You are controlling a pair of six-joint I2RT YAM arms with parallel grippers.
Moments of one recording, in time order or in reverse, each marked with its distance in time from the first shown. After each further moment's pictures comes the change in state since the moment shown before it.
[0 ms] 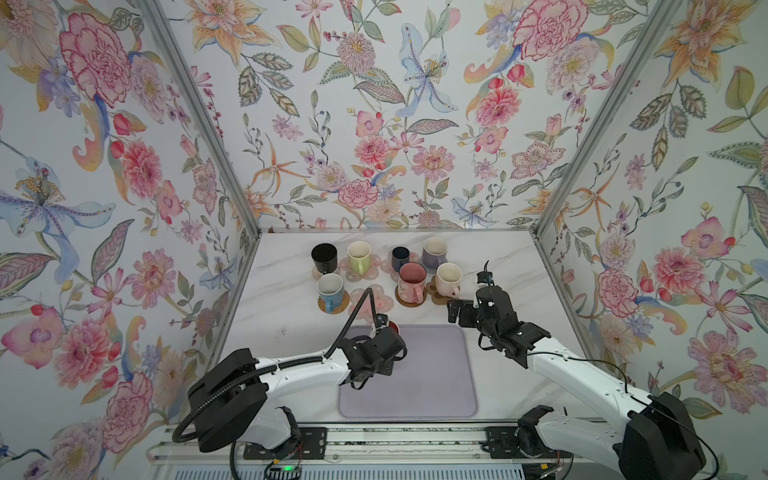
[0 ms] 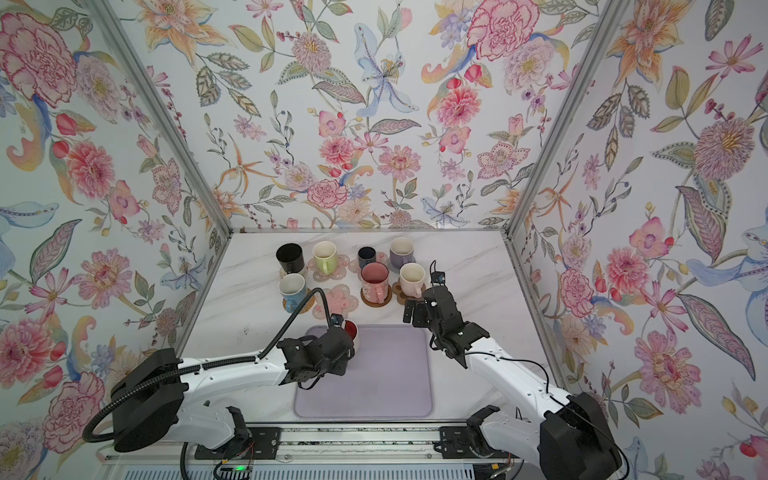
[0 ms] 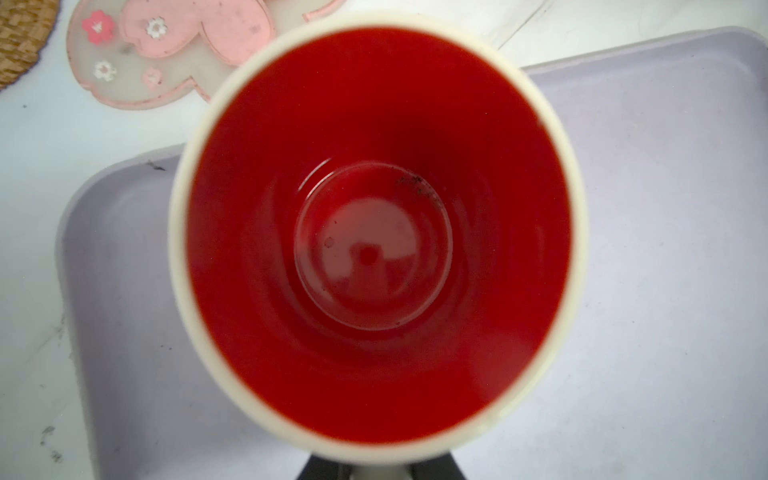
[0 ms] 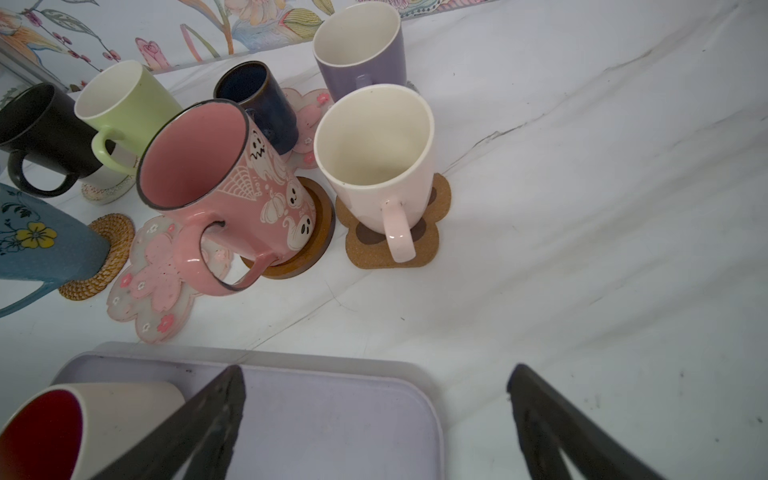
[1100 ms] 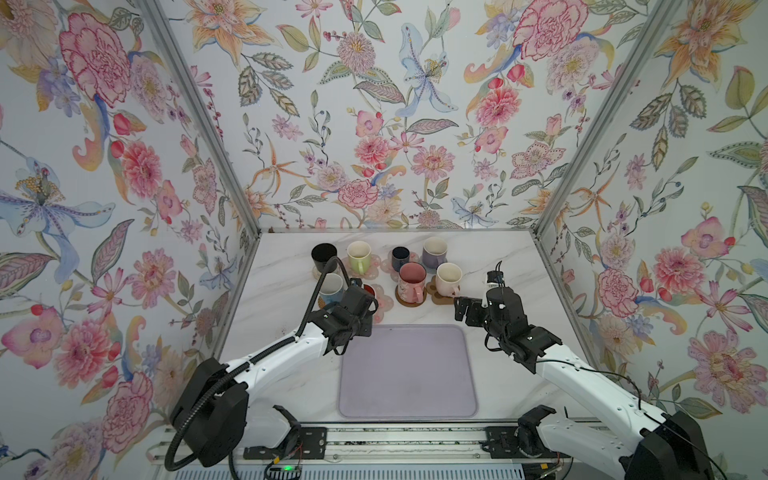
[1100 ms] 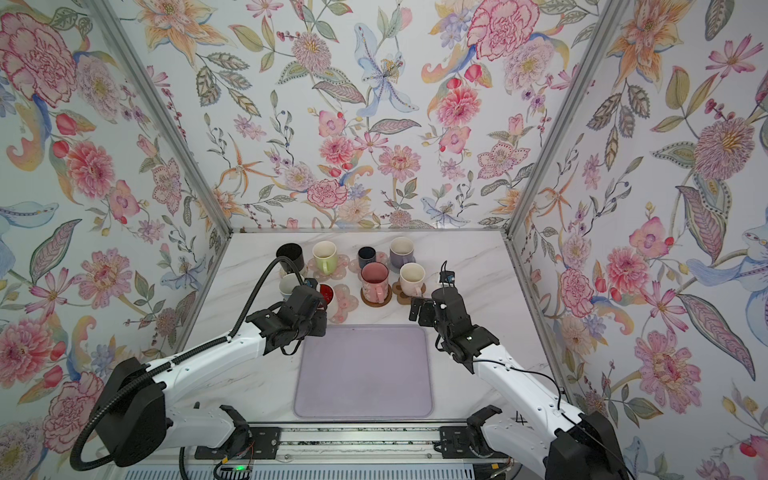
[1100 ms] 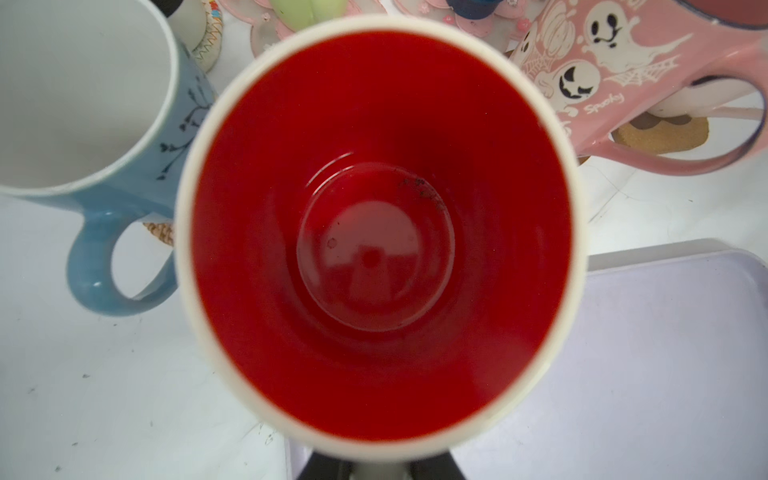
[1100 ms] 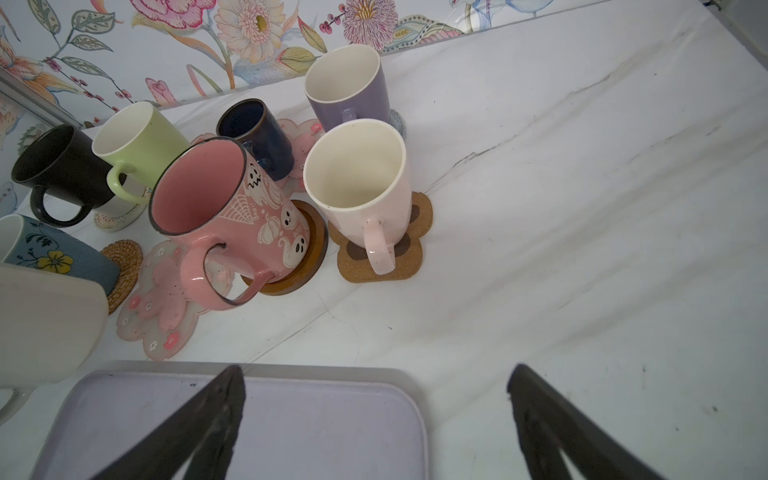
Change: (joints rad) left arm 0.359 -0.042 0.131 -0.029 0.064 0.238; right arm -0.035 -0.088 -0.023 -0.013 0.000 0.000
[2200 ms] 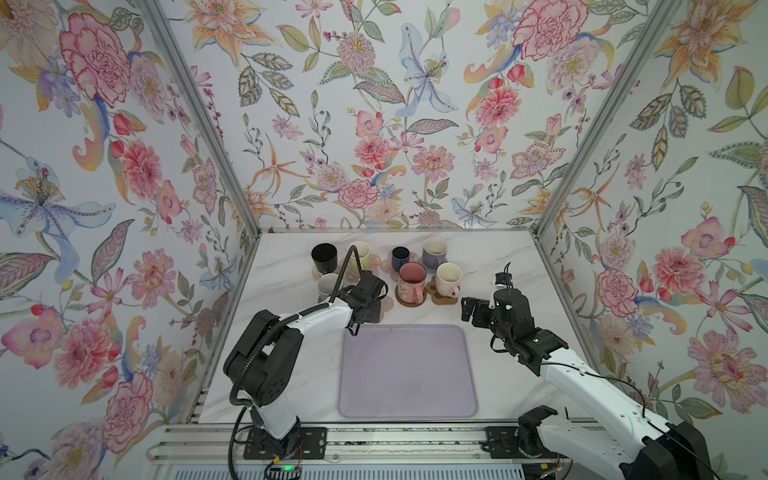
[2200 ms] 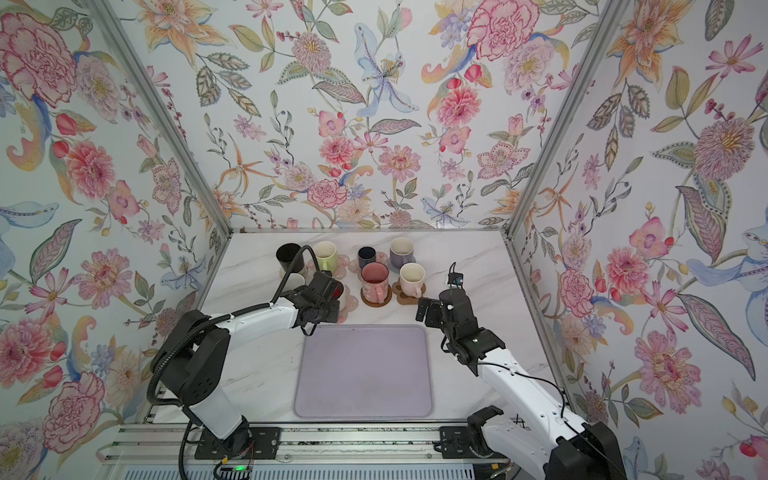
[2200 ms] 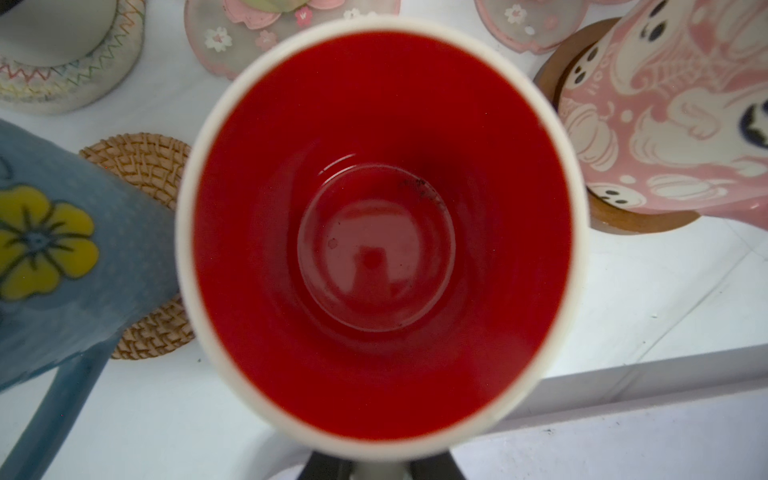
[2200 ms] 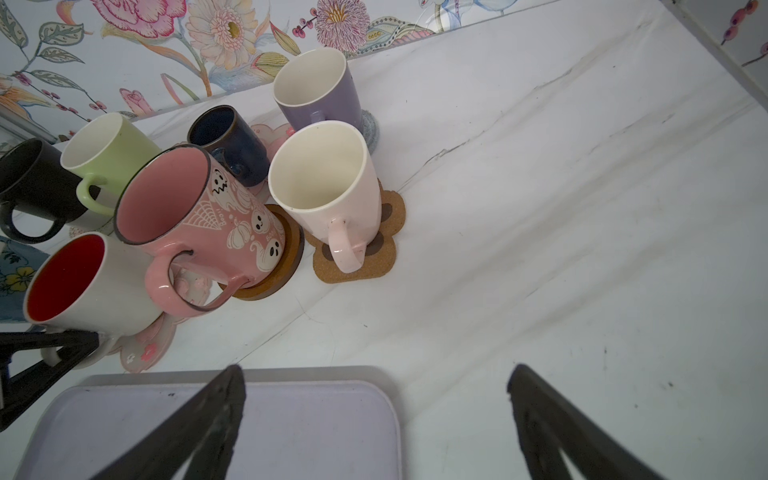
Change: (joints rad) left arm 0.068 0.344 0.170 0.073 0.029 0.052; right arm -0.056 -0.035 -0.022 -0.019 -0.011 -0.001
